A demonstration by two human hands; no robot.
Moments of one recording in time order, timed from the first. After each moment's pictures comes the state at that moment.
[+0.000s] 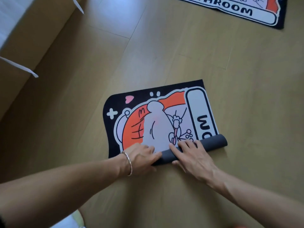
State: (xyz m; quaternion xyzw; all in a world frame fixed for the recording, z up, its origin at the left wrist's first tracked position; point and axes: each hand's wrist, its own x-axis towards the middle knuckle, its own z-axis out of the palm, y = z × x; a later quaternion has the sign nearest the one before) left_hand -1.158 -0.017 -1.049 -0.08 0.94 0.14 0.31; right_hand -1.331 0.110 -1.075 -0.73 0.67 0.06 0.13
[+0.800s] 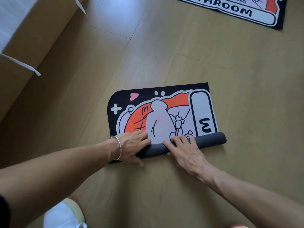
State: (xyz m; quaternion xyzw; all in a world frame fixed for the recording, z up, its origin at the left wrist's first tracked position) left_hand -1.144 -0.056 -1.057 -0.08 0.94 0.16 0.28; right_hand -1.317 0.097 -1.082 -0.72 0.68 0.03 0.09
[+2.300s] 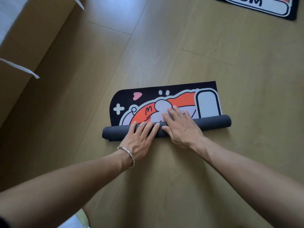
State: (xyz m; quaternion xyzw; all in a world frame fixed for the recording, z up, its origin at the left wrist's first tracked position) left_hand -1.144 -0.039 -1.091 -0.23 0.97 0.03 0.11; right_hand -1.332 0.012 -1.067 -0.67 0.69 0.13 0.24
